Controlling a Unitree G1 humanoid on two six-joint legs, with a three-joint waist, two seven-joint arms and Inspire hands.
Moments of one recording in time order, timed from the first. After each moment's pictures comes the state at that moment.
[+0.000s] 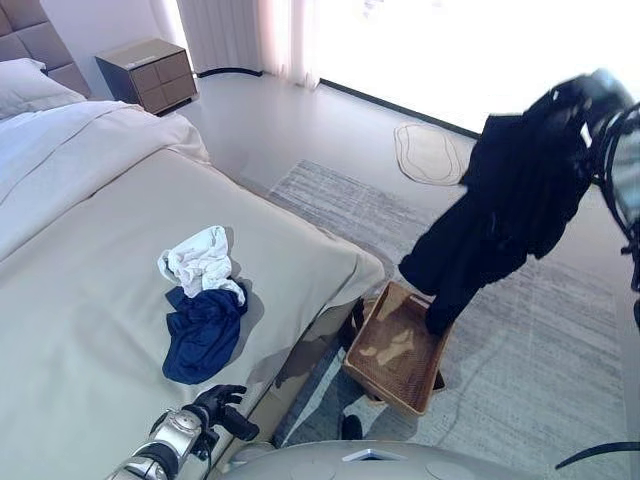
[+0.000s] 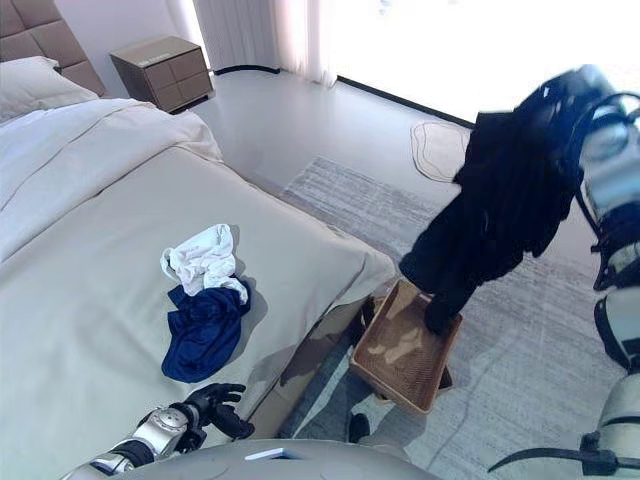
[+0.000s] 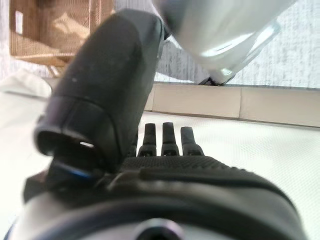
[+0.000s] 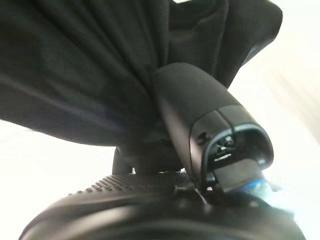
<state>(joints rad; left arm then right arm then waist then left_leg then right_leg) -0.06 0.35 -0.39 1.08 0.01 0.03 -0.14 -0.90 -1.04 0.51 0.79 0.11 0.24 0.08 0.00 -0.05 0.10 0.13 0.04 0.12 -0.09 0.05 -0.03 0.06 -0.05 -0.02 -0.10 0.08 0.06</state>
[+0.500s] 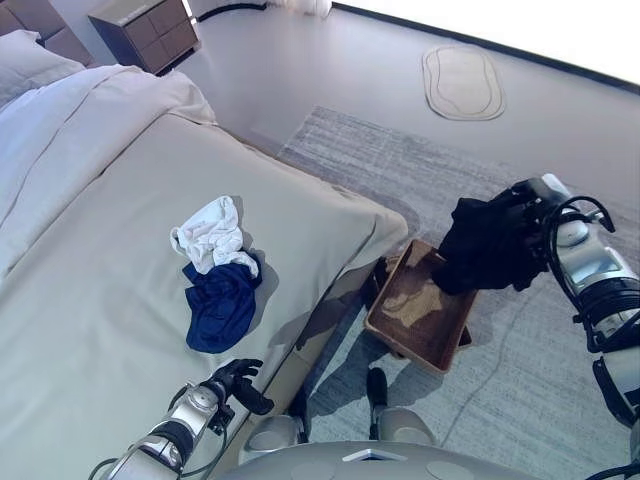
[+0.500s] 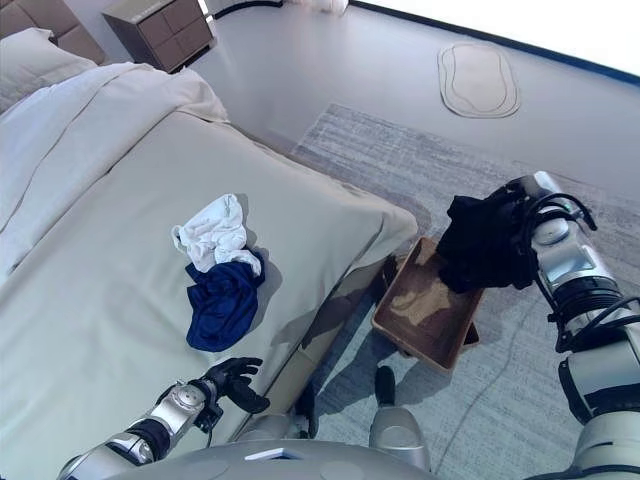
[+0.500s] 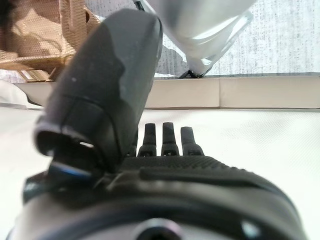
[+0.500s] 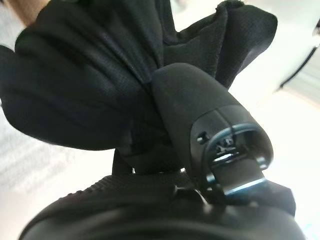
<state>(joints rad) -0.14 0.32 -0.42 1.07 0.03 -0.01 -0.10 -0.63 -0.85 0.34 0.74 0.06 0.27 -0.01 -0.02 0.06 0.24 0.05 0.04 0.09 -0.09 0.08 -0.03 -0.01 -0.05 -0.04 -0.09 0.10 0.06</state>
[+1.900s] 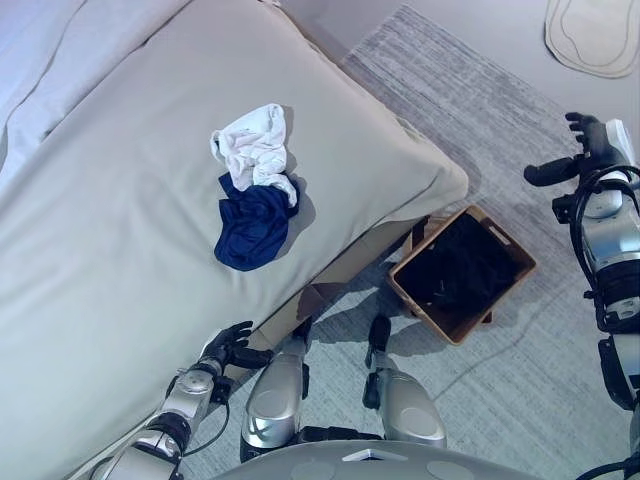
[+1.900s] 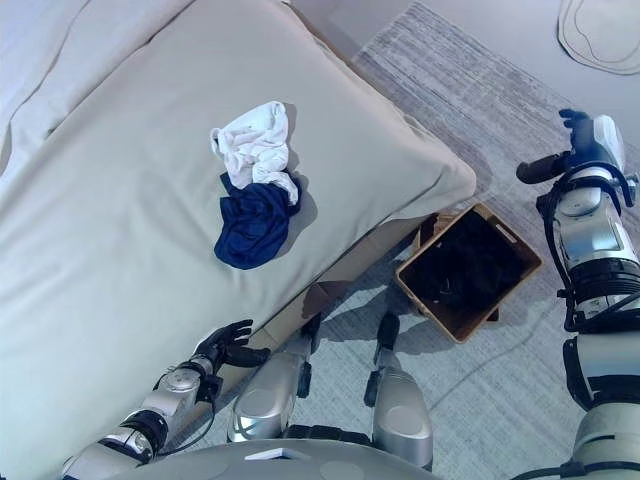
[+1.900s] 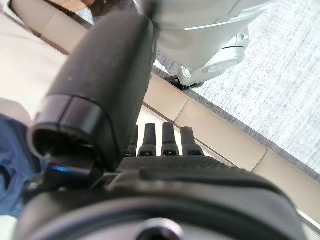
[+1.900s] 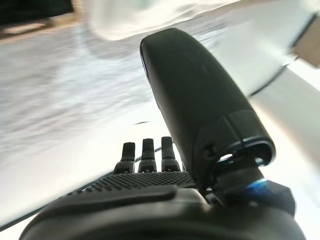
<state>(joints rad) -0.14 0.32 -0.29 1.01 -0.18 -0.07 -0.03 -0.72 -0.88 0.18 0.54 -0.03 0.22 -0.17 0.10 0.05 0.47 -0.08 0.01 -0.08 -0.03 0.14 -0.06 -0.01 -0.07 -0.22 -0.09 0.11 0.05</state>
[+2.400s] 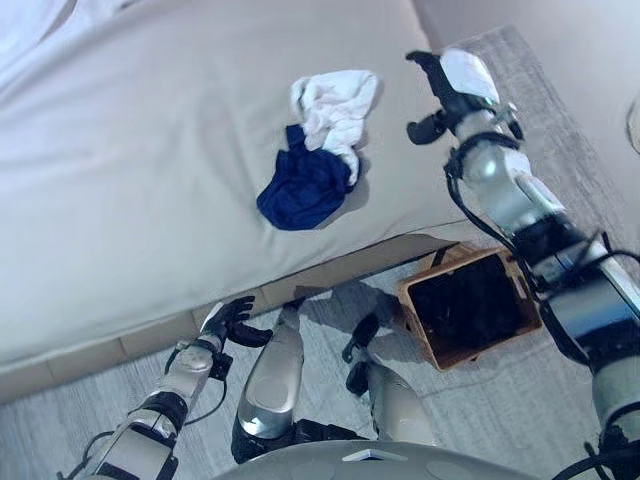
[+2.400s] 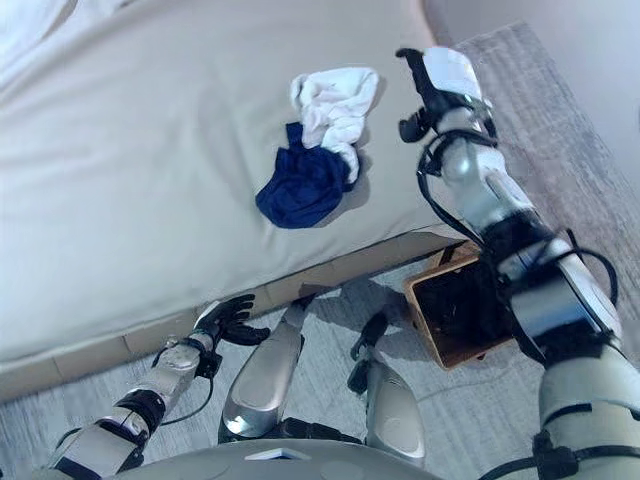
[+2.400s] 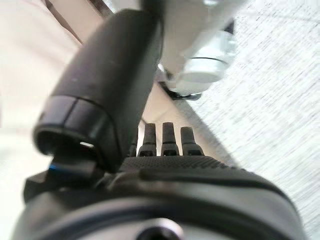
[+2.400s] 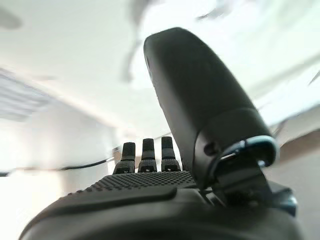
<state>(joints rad) -0.22 0.38 -0.36 0.94 -0.20 -0.09 -0.02 -1.15 -0.61 0.62 0.73 -0.32 0.17 -0.19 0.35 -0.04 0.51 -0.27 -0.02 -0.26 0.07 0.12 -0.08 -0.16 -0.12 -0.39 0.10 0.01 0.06</state>
